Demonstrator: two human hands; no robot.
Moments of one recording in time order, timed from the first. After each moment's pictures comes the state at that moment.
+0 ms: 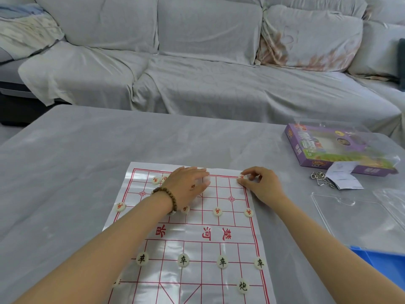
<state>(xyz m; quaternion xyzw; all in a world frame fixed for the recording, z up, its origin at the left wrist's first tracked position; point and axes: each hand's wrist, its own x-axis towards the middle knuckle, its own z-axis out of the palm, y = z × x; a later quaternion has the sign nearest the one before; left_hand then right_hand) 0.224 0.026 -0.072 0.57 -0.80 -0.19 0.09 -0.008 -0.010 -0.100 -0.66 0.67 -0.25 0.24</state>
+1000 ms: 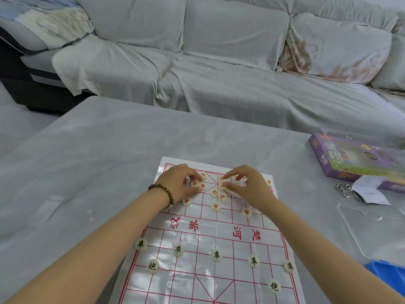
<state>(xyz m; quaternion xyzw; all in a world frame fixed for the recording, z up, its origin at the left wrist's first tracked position) 0.302 0.040 -0.079 0.64 -0.70 -0.25 0.19 0.096 0.018 -0.073 -0.74 0.57 -0.23 0.27</state>
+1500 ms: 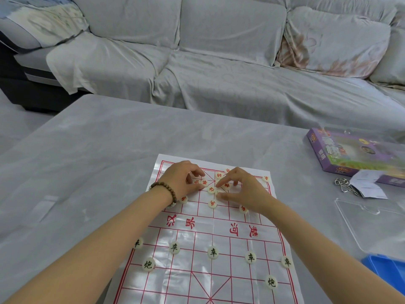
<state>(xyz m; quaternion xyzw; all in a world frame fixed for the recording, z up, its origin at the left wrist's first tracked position) 0.290 0.035 -0.080 0.62 -0.71 -0.25 0.22 0.089 0.026 -0.074 -0.78 0.52 -0.15 0.30</state>
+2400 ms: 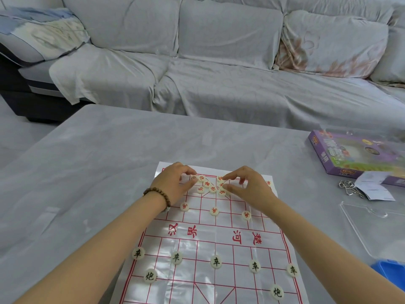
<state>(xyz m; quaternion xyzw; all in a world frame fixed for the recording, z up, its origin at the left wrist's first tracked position) 0.304 0.033 -0.079 0.65 -0.69 -0.21 0.23 0.090 0.011 -0.075 -0.75 0.57 -0.21 0.26</state>
